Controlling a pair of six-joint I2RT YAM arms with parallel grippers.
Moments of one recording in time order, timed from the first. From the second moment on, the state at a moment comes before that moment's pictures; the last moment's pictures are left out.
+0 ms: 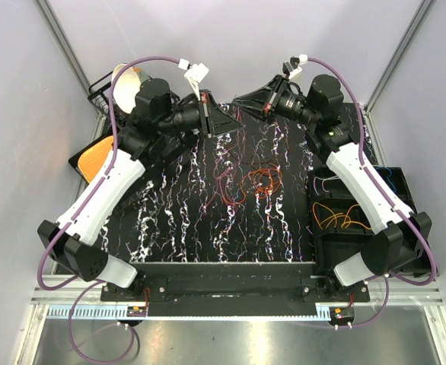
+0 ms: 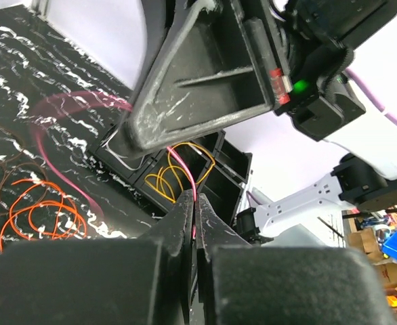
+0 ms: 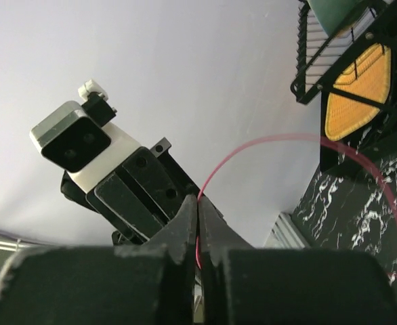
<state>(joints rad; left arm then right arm) -0.51 1.46 1.62 -0.22 0.76 -0.57 0.41 1.50 1.54 0.08 -0.69 1.29</state>
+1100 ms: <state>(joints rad) -0.50 0.94 1.05 -0.62 0.25 -0.37 0.07 1.62 2.39 -0.73 -0.26 0.76</state>
